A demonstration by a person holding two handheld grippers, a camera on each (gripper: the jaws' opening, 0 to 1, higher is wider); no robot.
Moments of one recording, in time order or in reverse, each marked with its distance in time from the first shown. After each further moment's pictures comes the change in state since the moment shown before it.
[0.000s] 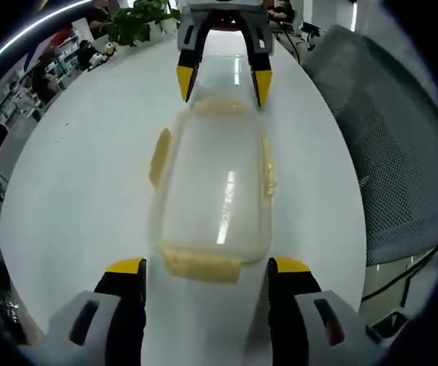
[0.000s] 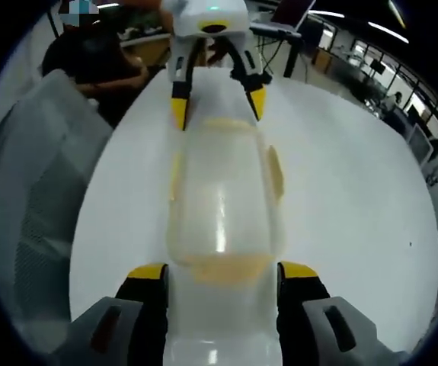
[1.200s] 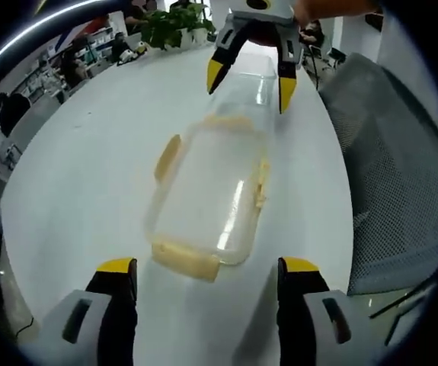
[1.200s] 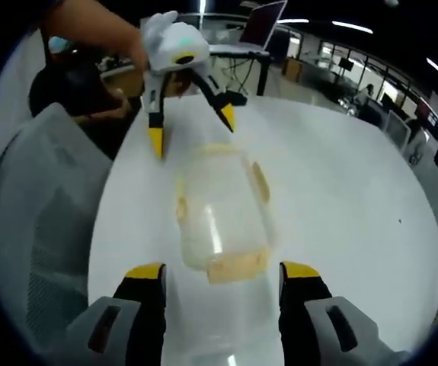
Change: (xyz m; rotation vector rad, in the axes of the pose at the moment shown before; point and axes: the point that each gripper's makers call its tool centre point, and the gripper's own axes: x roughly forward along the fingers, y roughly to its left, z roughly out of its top) left arm -0.013 -0.014 0.002 -0.165 -0.067 0.059; right arm -0.030 0.008 0.008 0.137 -0.140 -0.082
